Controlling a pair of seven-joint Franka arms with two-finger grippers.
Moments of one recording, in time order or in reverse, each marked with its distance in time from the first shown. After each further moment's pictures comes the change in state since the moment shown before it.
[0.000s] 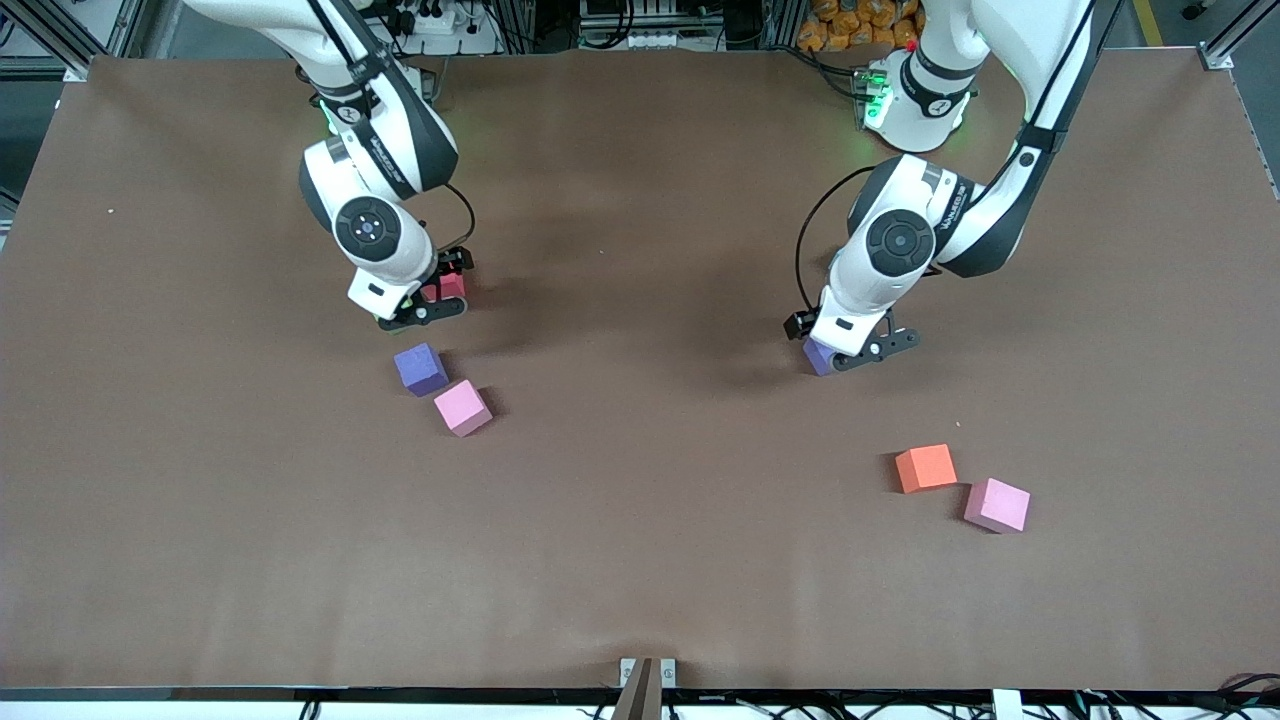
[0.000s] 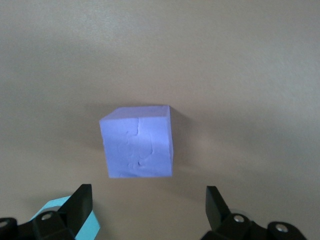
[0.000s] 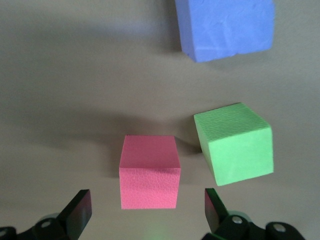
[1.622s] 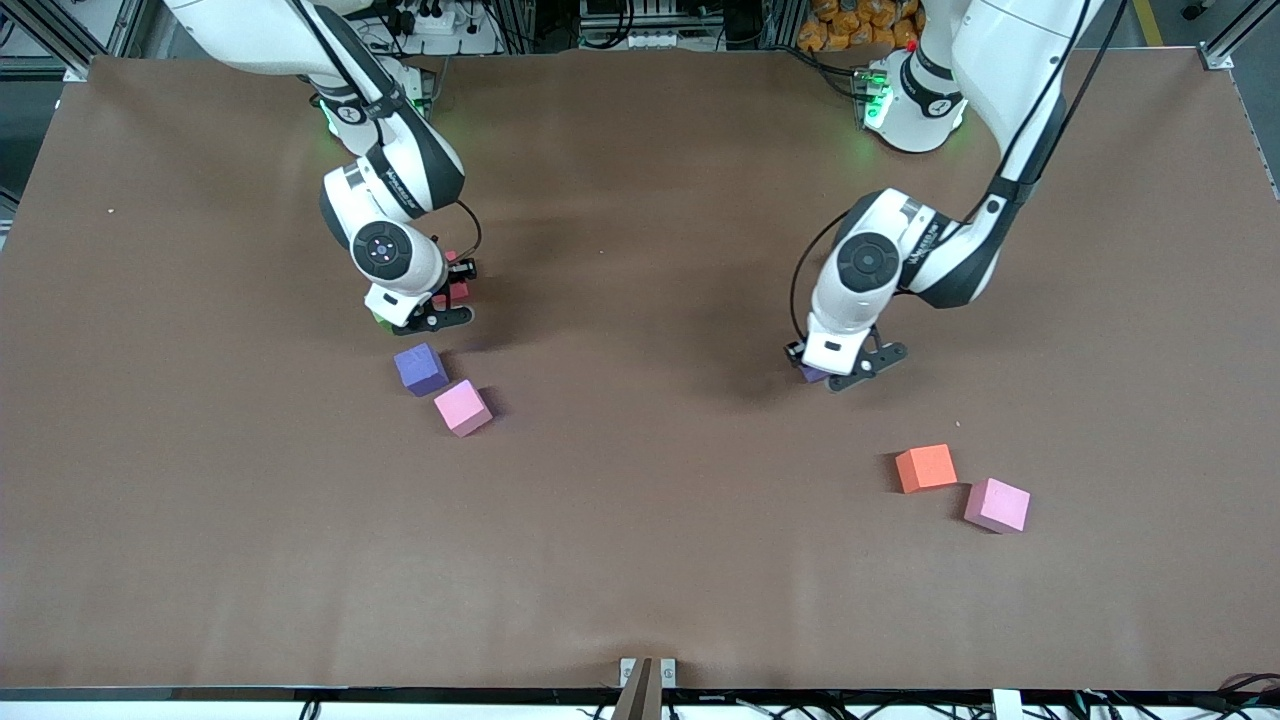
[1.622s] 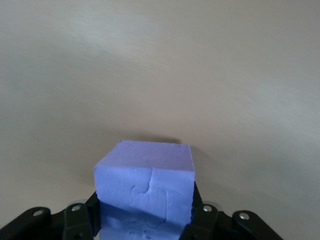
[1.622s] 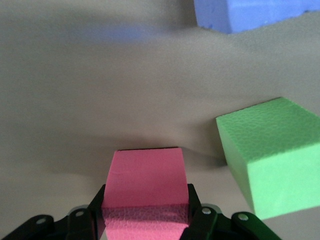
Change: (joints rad) left arm -0.009 0.134 -0.037 0.050 0.186 0.124 -0.219; right arm 0.009 0.095 -0.004 -0.045 -0.001 0.121 0.086
